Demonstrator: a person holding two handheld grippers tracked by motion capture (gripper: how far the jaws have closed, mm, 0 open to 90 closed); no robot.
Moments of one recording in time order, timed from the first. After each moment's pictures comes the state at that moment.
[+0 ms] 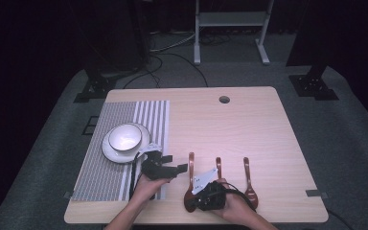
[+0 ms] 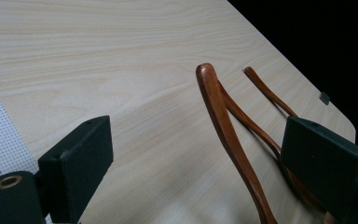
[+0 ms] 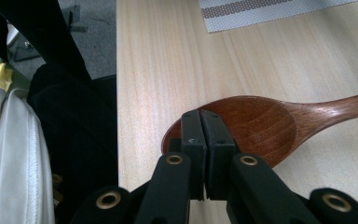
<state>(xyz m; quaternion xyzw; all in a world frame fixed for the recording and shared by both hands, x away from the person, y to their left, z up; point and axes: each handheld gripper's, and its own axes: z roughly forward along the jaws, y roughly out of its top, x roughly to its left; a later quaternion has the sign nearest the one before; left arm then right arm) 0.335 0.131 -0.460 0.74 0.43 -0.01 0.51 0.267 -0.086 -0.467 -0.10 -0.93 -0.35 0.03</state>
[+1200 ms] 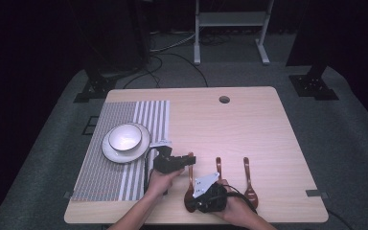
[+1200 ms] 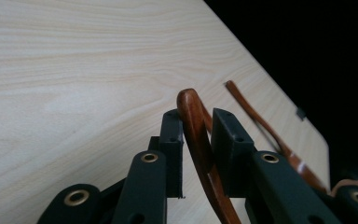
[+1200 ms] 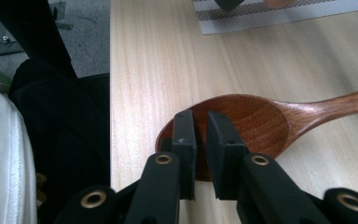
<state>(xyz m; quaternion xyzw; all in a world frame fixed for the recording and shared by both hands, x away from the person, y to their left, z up) 0.355 0.105 -0.473 0.71 0.44 -0.08 0.55 0.260 -0.089 -0.467 -0.09 -0.93 -0.36 -0.01</state>
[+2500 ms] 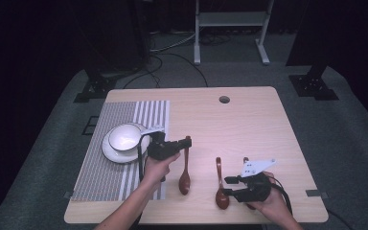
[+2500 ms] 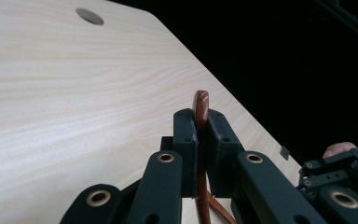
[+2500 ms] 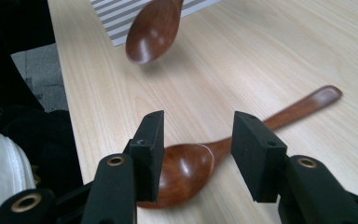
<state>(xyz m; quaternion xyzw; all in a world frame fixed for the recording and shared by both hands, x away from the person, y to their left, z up) 0.367 0.114 -0.414 0.70 0.41 -0.02 0.59 0.270 -0.205 -0.441 -0.25 -0.86 -0.43 -0.04</state>
